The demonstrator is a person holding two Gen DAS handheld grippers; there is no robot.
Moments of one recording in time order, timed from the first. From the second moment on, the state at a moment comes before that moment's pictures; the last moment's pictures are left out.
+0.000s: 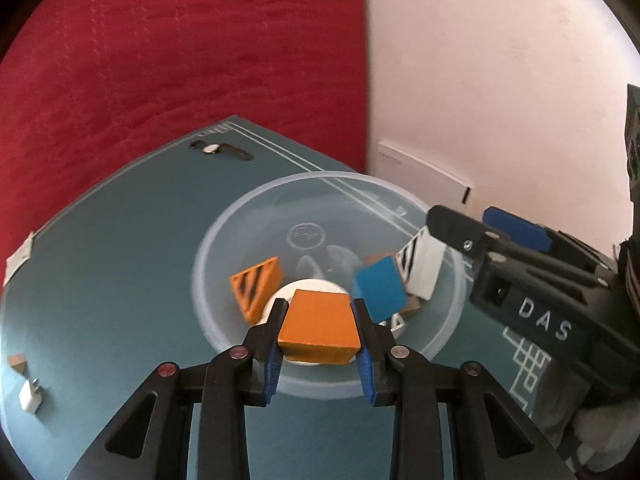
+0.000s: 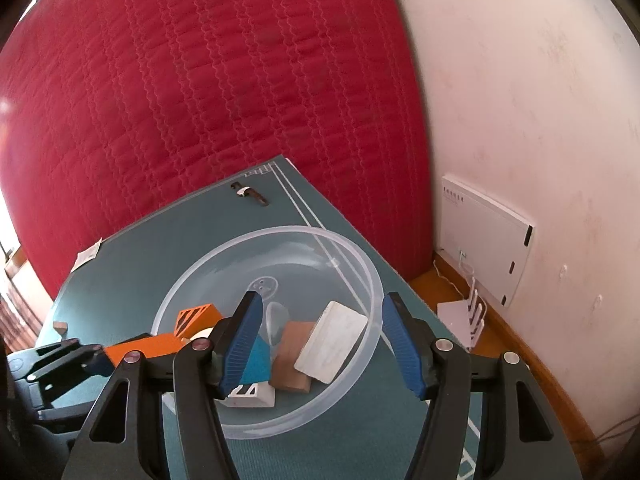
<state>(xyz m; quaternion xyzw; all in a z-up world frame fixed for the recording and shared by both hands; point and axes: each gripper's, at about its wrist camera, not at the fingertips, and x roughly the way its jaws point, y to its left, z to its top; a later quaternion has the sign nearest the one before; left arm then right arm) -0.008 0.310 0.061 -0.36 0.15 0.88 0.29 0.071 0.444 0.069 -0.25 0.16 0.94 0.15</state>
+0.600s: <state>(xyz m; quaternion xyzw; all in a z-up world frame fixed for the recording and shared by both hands) -0.001 0.282 0.053 -0.34 0.13 0.89 0.26 0.073 0.445 0.066 -0.25 0.16 0.94 0.15</state>
